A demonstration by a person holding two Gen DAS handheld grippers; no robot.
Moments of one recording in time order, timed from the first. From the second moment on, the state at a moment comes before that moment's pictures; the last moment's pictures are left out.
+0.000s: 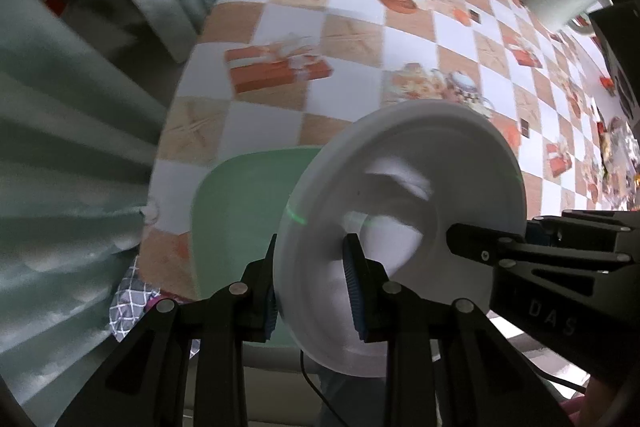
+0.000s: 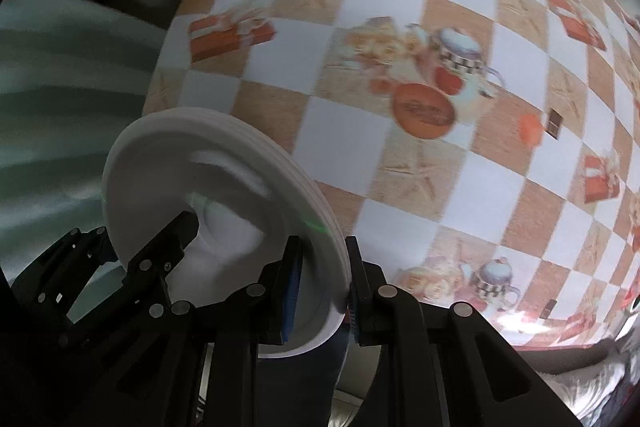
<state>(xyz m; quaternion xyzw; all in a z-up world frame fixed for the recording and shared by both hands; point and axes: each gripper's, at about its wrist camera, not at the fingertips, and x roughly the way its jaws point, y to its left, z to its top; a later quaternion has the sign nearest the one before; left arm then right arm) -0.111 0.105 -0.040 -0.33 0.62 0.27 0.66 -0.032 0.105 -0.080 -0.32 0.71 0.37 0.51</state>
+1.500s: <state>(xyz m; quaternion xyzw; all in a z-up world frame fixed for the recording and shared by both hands) -0.130 0.135 -0.098 -0.33 0.65 0.26 0.63 -0.091 0.143 -0.165 -0.36 0.72 0.36 0.47</state>
